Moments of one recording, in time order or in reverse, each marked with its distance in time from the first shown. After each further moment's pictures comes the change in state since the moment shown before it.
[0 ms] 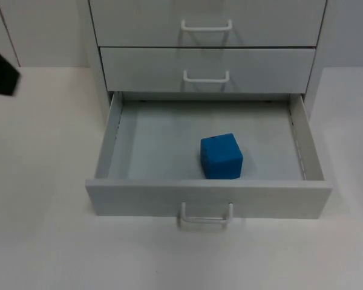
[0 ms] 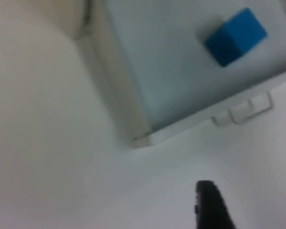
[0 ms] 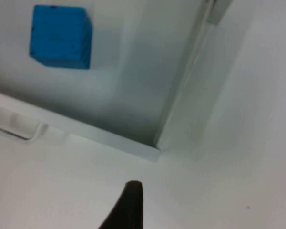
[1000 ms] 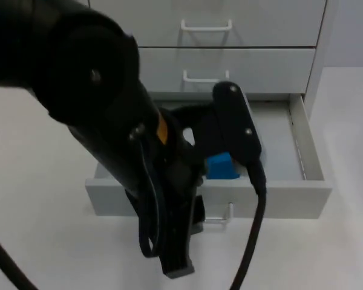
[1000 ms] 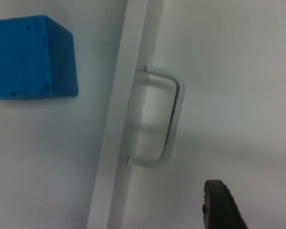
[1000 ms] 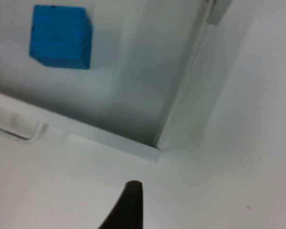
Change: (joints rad) right arm 0.000 0.000 0.000 0.000 -0.022 0.000; left arm -0.741 0.549 -0.044 0.590 -0.438 -0.061
